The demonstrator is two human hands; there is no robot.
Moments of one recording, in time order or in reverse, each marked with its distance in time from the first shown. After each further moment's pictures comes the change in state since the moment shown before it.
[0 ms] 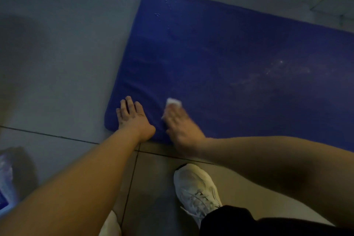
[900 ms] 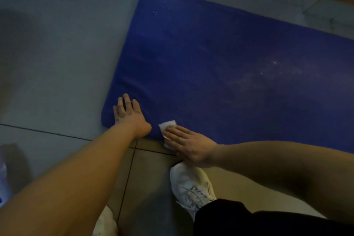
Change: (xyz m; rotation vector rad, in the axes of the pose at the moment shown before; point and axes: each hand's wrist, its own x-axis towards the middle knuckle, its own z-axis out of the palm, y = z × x) left_hand 0.000 -0.004 -0.001 0.002 -0.027 0.015; right_hand -0.050 0.028 0.011 -0.262 -0.213 -0.395
